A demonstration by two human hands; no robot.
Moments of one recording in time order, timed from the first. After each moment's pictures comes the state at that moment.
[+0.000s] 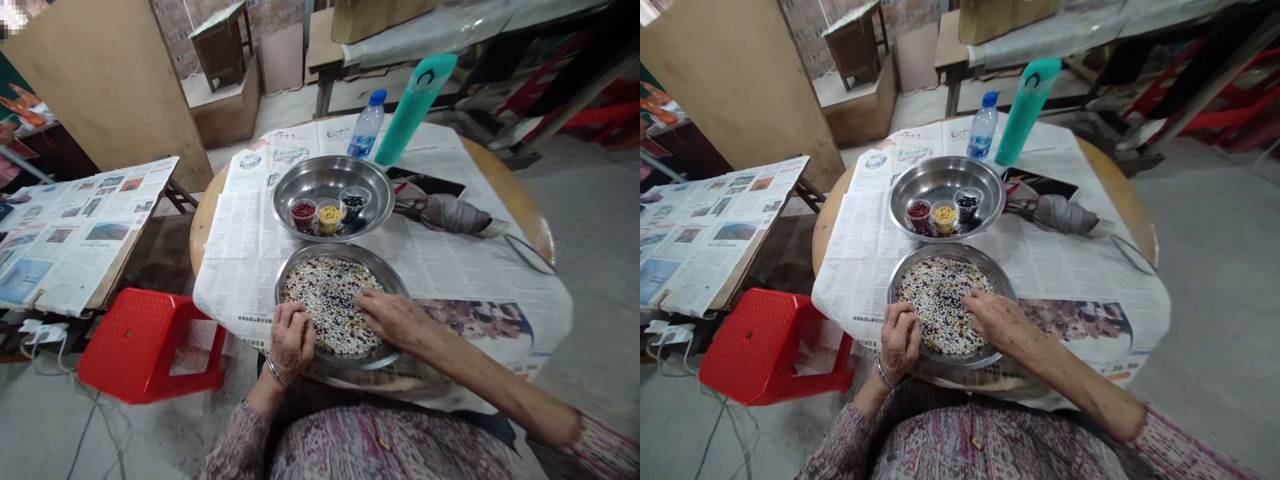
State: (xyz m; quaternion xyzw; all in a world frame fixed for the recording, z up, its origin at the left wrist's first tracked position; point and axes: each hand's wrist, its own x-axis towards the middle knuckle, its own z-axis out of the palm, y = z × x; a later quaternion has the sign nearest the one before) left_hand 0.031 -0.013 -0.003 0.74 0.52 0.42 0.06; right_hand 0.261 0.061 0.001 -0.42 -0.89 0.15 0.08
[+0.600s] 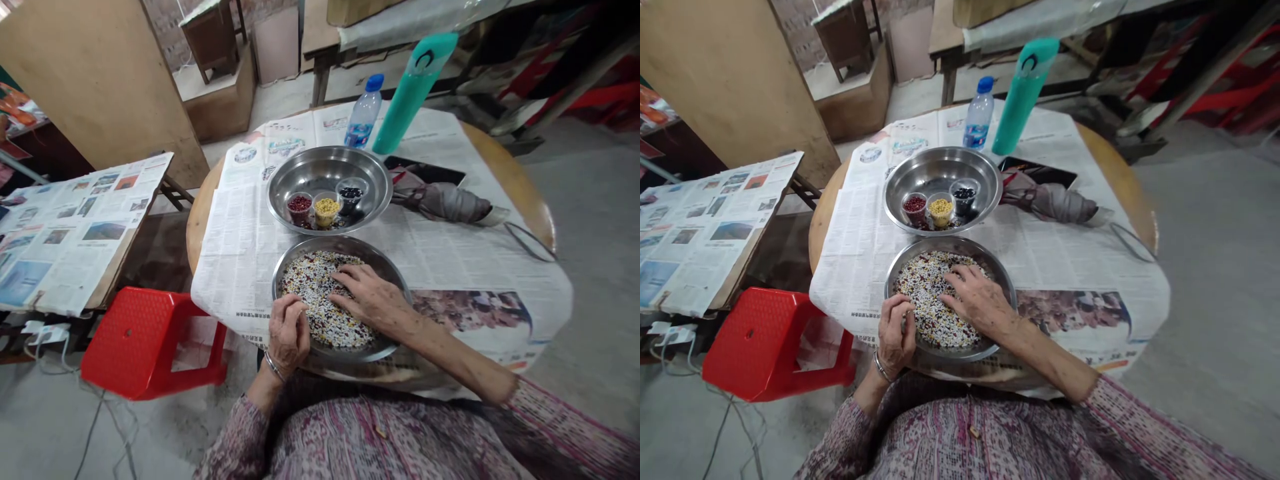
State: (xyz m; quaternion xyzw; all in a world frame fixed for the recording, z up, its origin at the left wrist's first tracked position) left_hand 0.030 -0.013 -0.008 0.73 0.52 0.45 0.08; right_hand 0.230 0.069 0.011 -0.46 -0.87 0.11 0.15
